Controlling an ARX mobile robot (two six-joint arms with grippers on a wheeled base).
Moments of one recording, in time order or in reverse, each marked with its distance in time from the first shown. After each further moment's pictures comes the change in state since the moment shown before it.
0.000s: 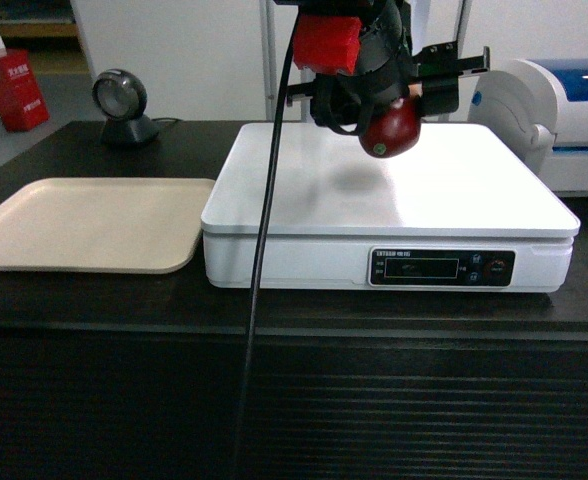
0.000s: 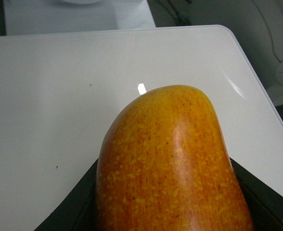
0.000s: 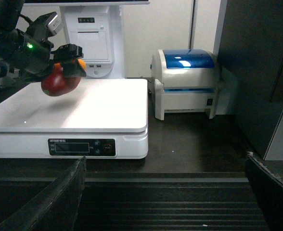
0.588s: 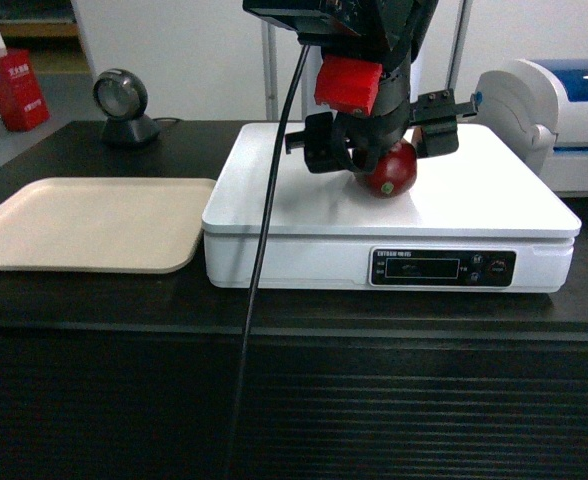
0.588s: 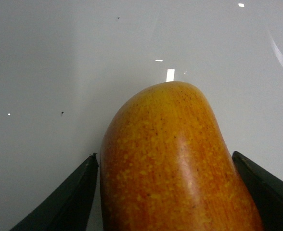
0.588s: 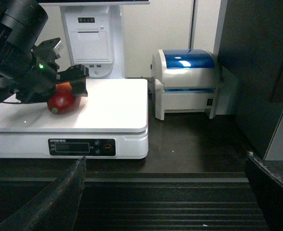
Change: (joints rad) left arm -0.013 0.080 0.070 -0.147 -0.100 -0.146; right arm 0.000 0.000 0.000 0.000 0.000 0.000
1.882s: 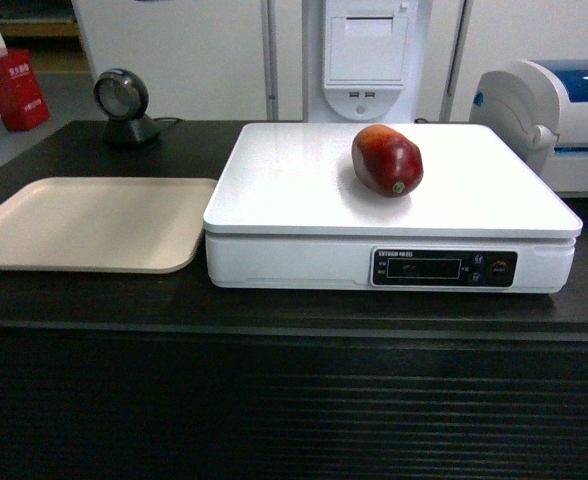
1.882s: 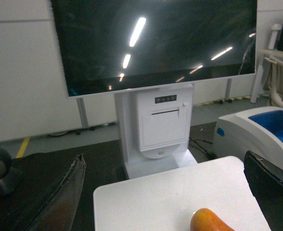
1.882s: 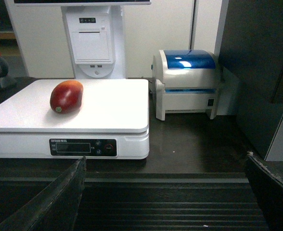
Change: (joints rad) left arm 0.098 -0.761 -0.941 0.966 0.037 0.469; right arm 0.000 0.000 0.000 0.000 0.000 0.000
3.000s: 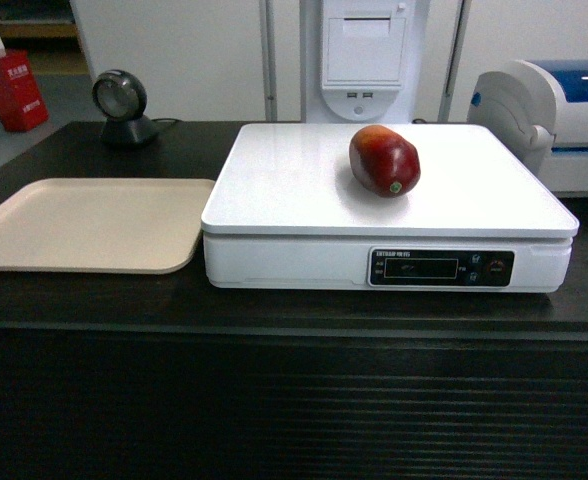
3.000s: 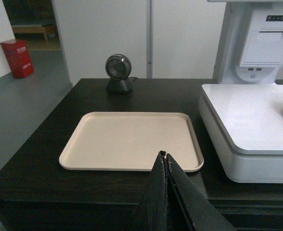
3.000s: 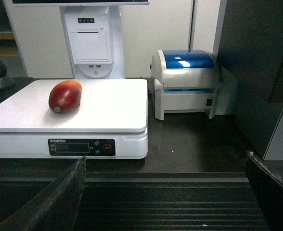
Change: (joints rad) left arm 0.456 -0.933 -1.136 0.144 0.152 -0.038; right arm 0.000 0.000 0.000 0.000 0.001 0.000
